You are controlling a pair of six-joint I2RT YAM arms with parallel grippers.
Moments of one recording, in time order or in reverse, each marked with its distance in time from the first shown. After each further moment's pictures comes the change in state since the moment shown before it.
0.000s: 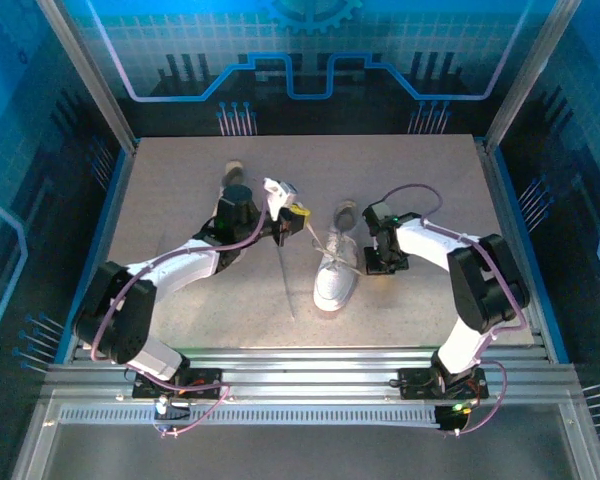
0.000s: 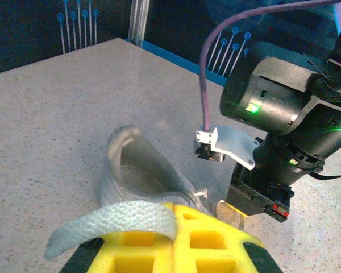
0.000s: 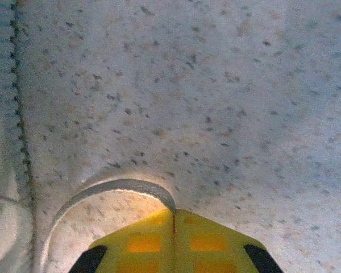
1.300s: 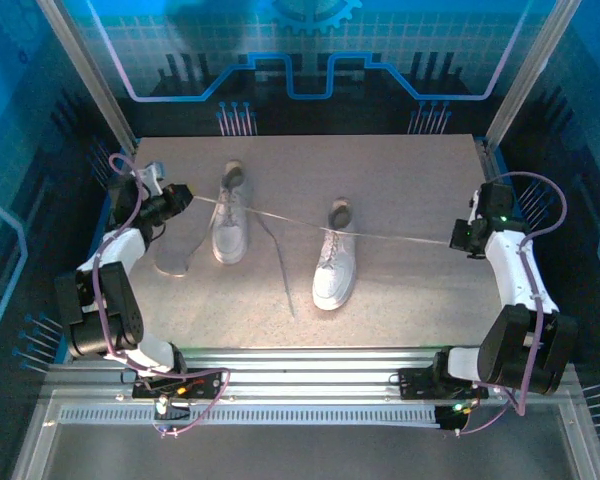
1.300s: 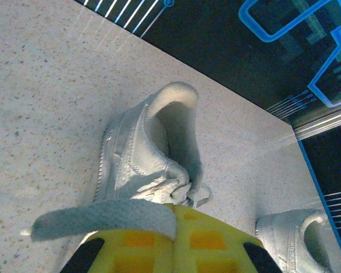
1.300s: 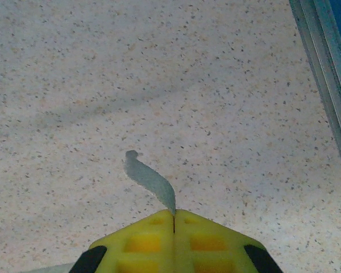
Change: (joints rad) left arm 0.753 0.019 0.033 -0.245 0.116 -0.367; right arm -0.630 -0.375 -0.006 -0.009 0.015 -0.288
